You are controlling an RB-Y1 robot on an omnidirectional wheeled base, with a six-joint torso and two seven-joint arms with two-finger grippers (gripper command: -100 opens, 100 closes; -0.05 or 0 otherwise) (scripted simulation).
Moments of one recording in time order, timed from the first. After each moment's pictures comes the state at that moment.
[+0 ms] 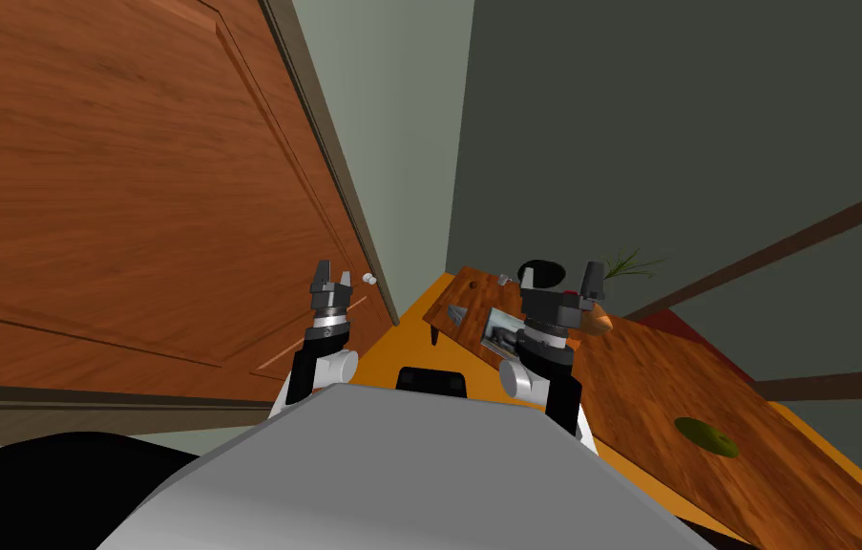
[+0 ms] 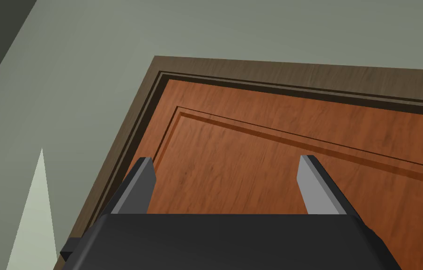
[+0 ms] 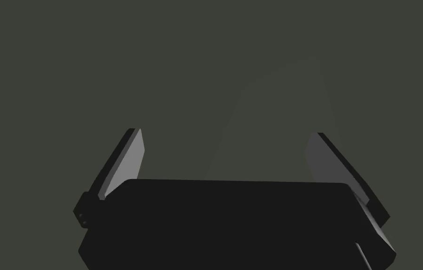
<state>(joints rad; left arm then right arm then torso) 0.54 -0.01 0.04 -2.33 0.10 -0.38 -0.11 0.49 0.03 0.06 -2.35 -0.04 -0.55 -0.13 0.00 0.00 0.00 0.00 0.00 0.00</state>
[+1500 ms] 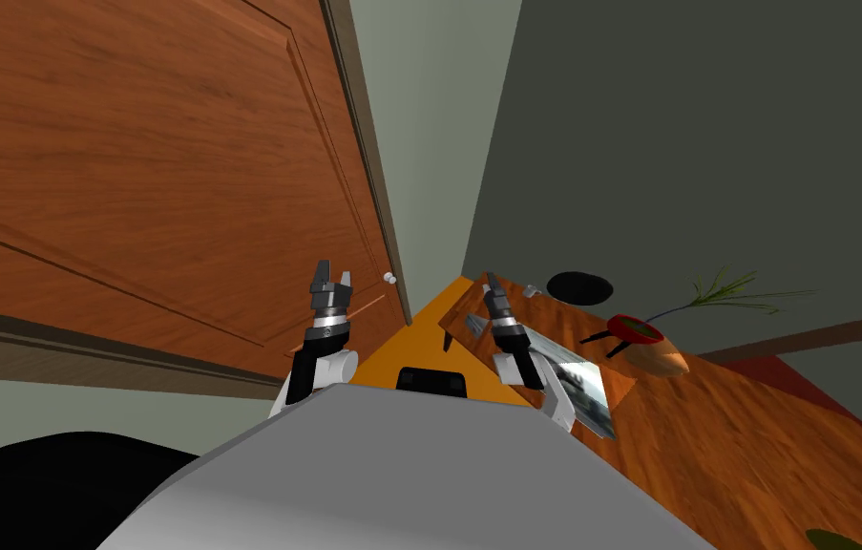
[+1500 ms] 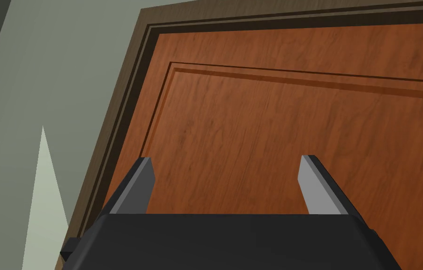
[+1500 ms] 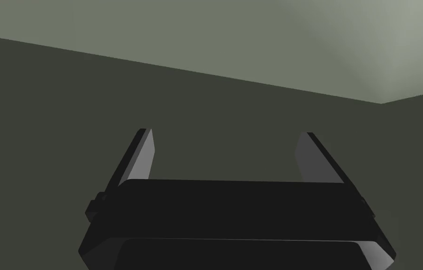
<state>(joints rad) 0.54 -0.01 0.04 -2.33 0.10 -0.38 -0.11 0.34 -0.19 0.14 -2.12 0.25 -0.19 -0.11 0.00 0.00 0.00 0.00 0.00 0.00</state>
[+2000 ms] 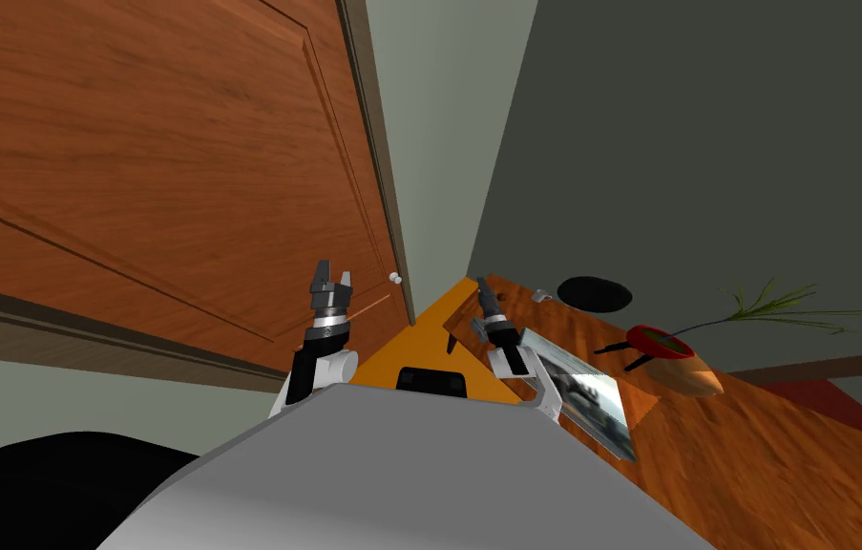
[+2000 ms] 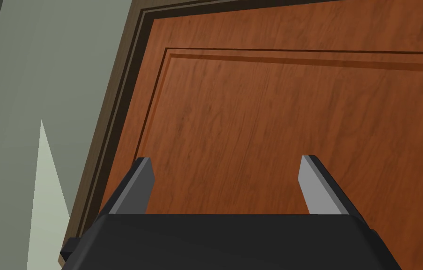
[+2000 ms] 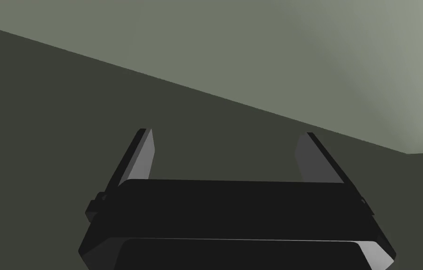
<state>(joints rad) 0.54 -0.01 0.04 -2.33 0.10 -0.38 -0.11 0.28 -0.19 0.16 -2.04 0.35 -0.06 -0.10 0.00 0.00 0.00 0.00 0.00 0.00</state>
